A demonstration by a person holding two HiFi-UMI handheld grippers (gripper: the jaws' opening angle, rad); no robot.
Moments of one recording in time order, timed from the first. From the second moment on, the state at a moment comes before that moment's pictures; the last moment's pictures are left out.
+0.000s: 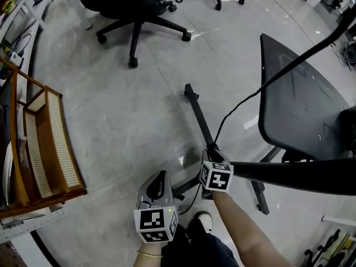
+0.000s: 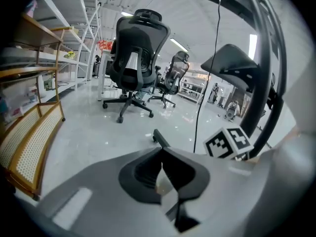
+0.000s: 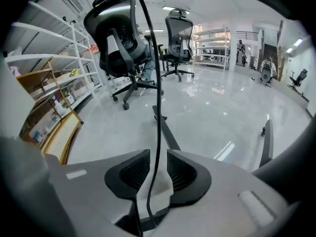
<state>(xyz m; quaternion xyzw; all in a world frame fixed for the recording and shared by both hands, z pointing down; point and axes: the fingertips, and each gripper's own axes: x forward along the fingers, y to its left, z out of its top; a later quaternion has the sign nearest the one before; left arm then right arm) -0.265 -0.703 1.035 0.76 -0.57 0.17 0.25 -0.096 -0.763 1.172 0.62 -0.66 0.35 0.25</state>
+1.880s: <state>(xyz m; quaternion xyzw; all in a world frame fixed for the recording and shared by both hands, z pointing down) -0.140 -0.519 0.235 0.89 -0.41 0.07 0.19 -0.082 -0.478 0.221 0.59 -0.77 0.11 0.21</state>
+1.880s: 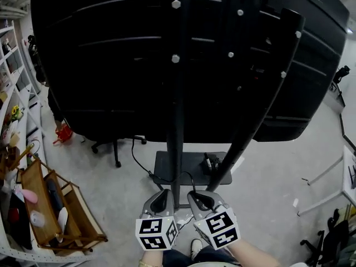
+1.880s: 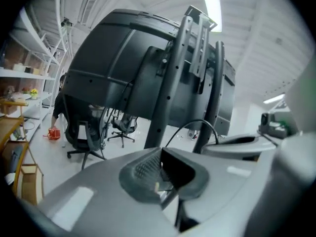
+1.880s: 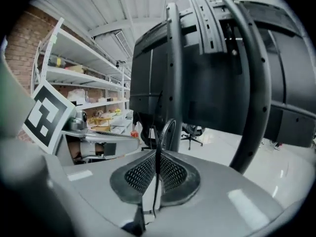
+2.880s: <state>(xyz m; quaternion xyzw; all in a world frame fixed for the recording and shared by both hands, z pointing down) 0.047 -0.524 -0.135 0.97 -0.26 -0.05 -0.03 0.087 -0.467 -0.200 0.70 -0.69 -0.15 0.13</state>
